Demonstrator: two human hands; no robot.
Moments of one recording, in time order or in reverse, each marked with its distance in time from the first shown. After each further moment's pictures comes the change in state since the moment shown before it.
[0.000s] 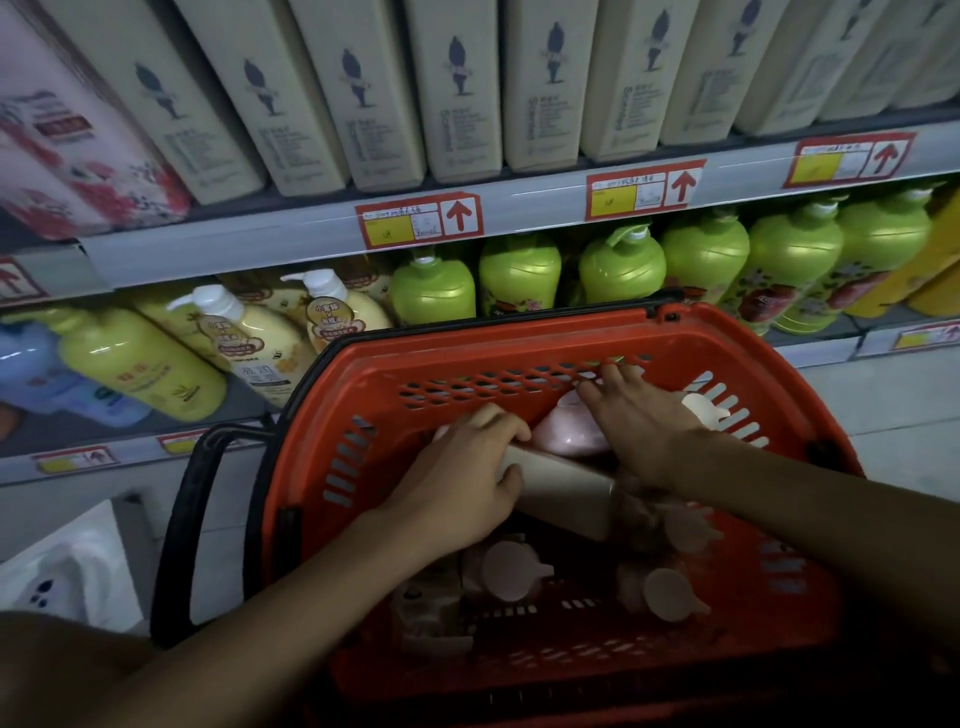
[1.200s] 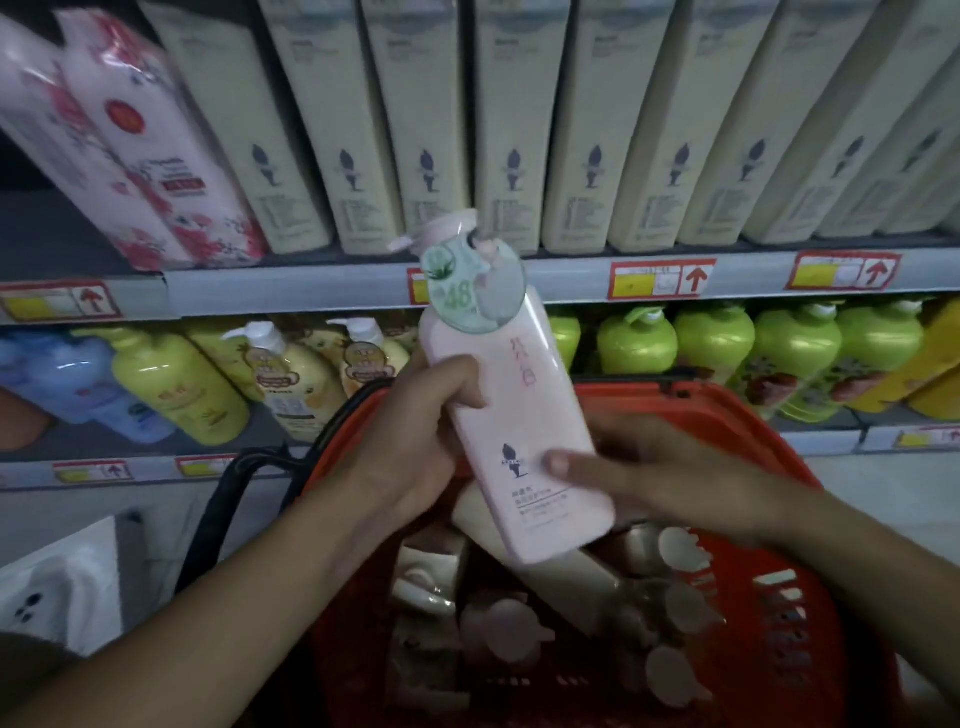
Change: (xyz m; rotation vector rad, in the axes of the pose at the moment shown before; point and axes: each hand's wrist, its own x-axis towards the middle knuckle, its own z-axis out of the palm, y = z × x) left_hand -0.001 0.030 -0.094 -1.496 0.308 -0.165; right_hand -0.064 -0.020 -0.113 1.344 -0.116 -0.044
